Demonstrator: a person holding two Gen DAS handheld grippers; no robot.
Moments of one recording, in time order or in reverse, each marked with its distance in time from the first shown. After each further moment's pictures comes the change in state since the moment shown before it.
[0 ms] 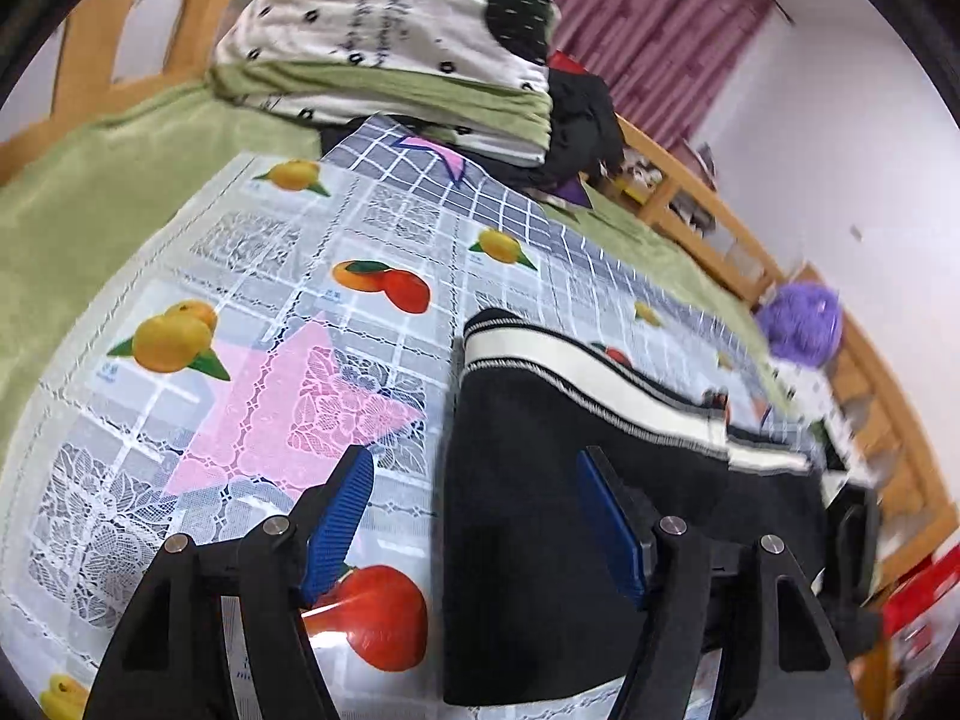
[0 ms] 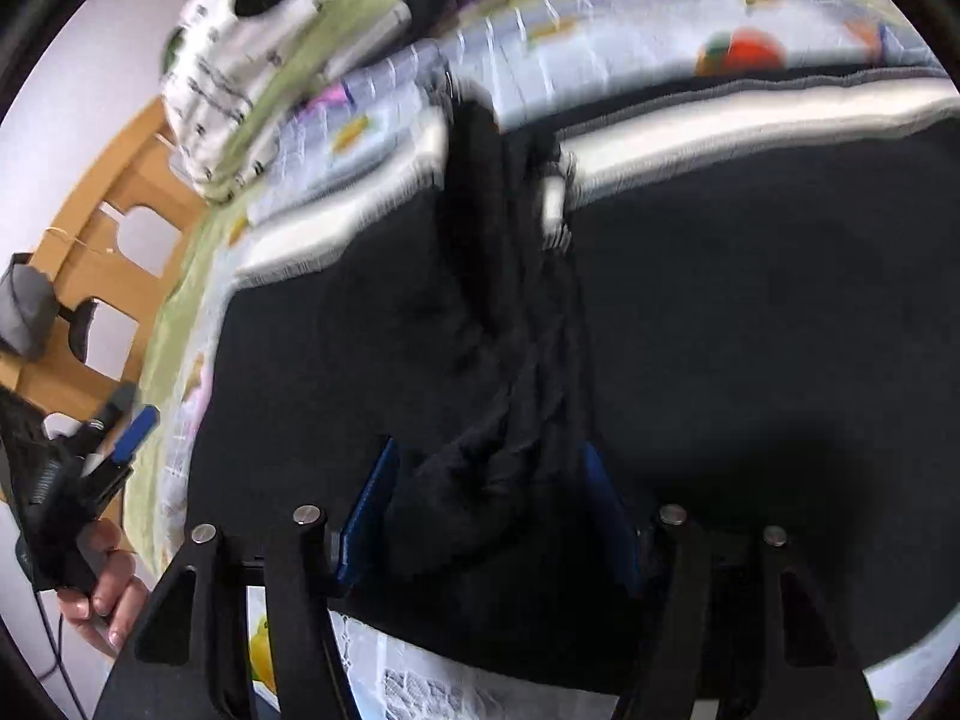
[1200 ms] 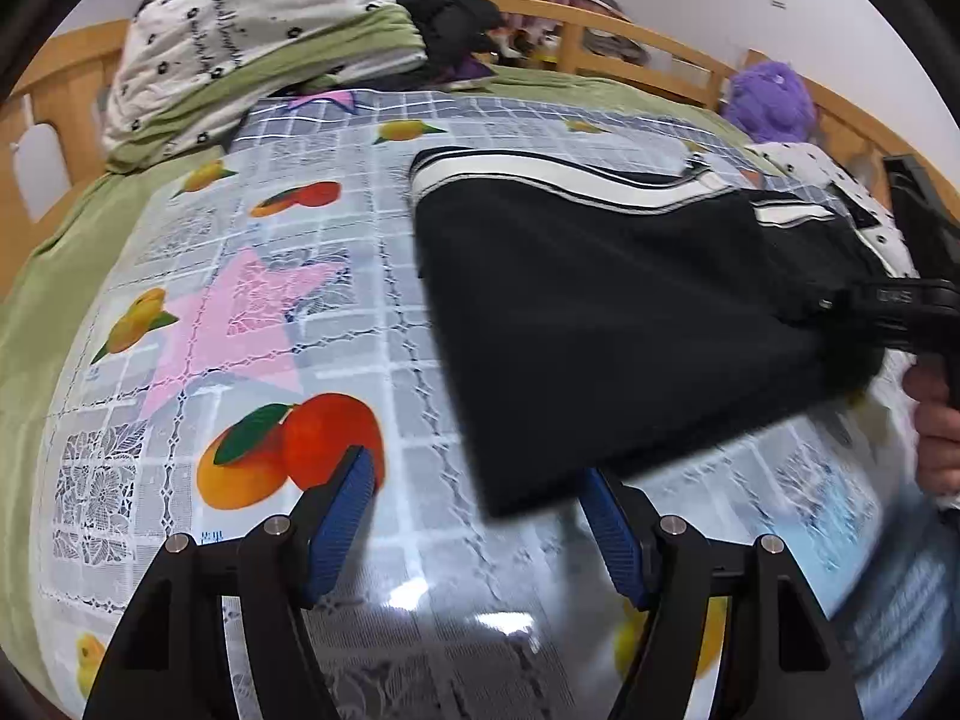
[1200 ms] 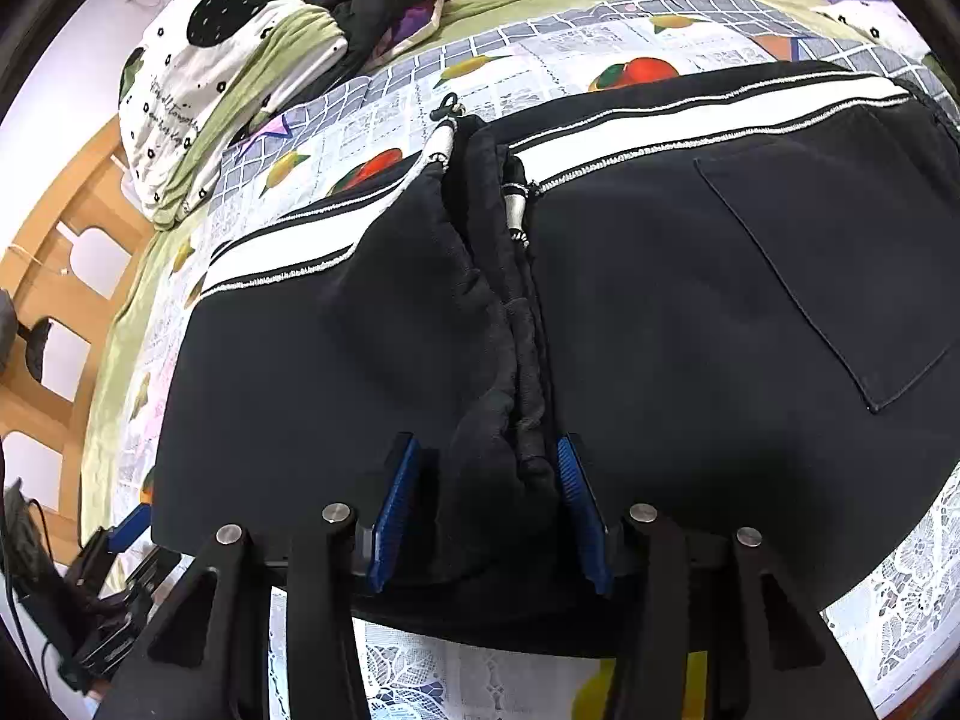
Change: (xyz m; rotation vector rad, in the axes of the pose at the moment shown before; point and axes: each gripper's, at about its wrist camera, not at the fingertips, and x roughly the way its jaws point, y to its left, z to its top) left arm 0.009 -0.057 -0.099 0.477 0.167 0.152; right arm -0.040 -0.040 -0.008 0.043 -0.047 -0.112
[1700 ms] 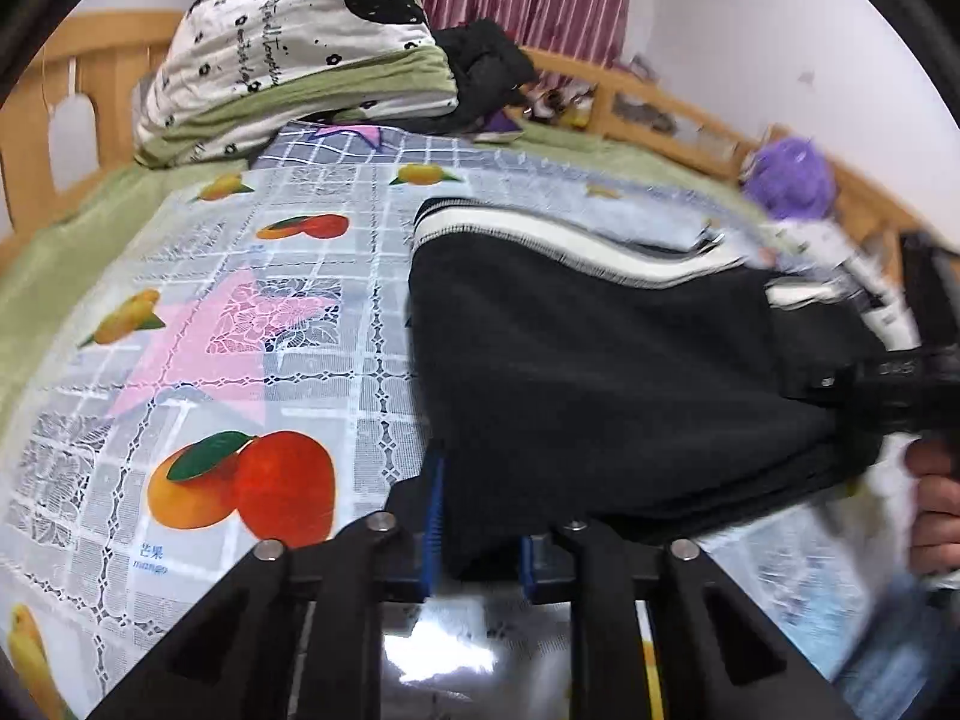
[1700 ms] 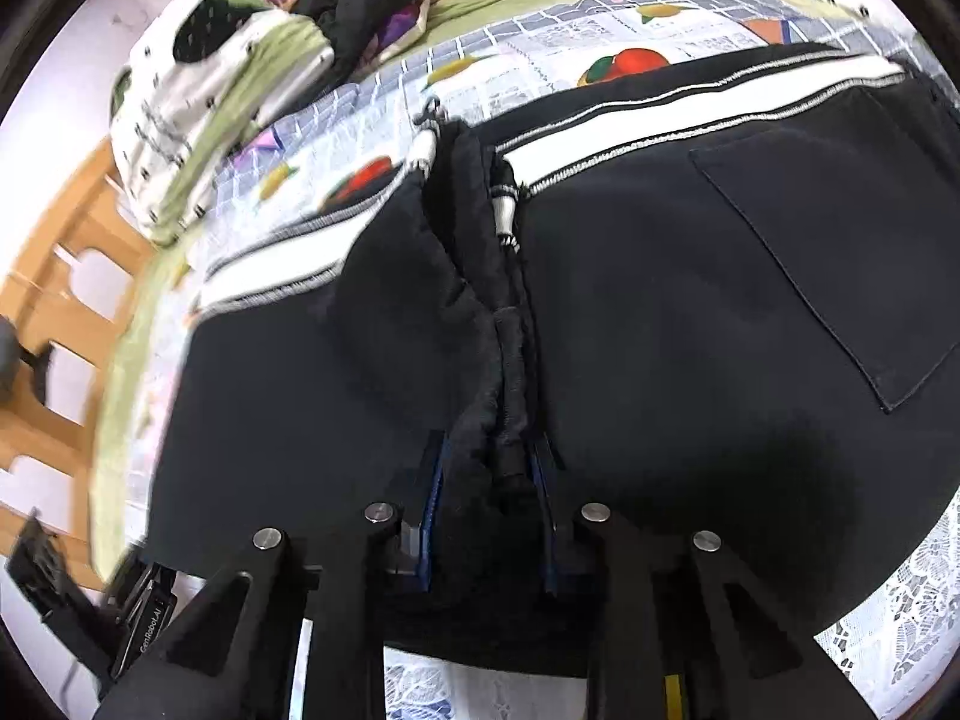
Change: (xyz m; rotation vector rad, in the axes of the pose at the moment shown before) left arm 0.000 -0.001 0.002 -0.140 -0.145 -0.054; right arm 0.002 -0.011 0.006 0.067 -0.019 0.059
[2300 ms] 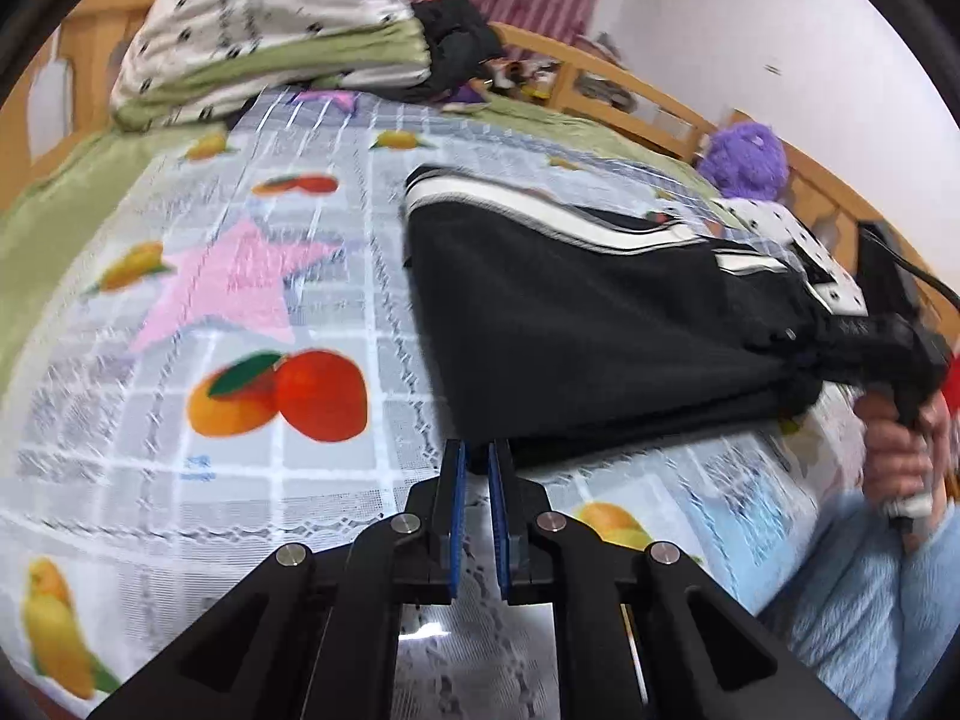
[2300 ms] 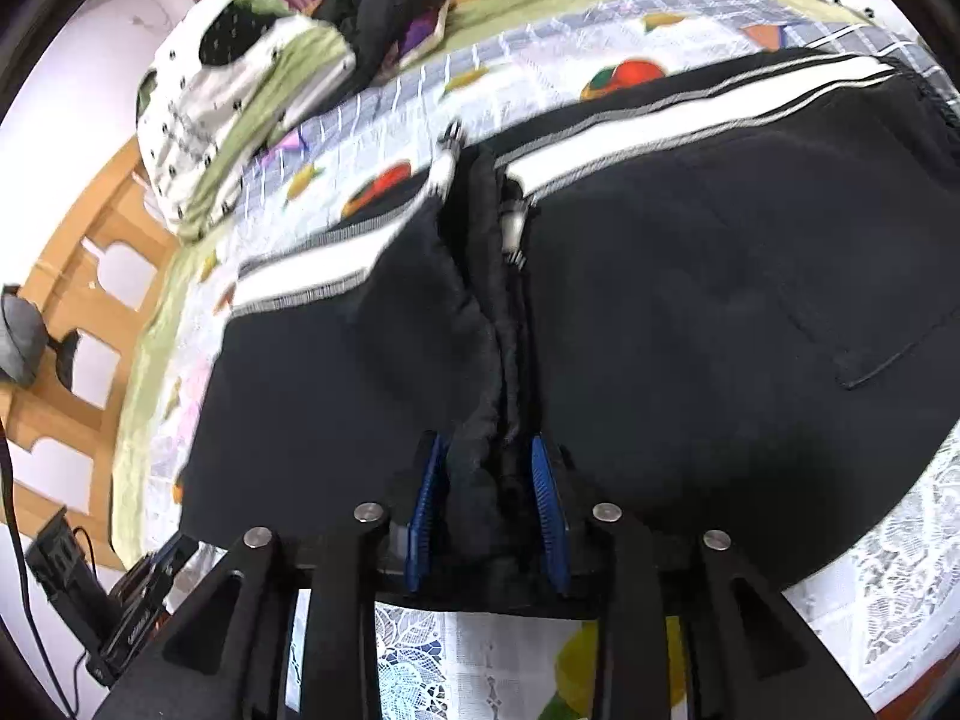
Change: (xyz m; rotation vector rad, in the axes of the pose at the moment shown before) left arm -0.040 0.019 -0.019 0.046 0.080 -0.115; right arm -0.025 -0.010 -0.010 -0.040 -0.005 0.019
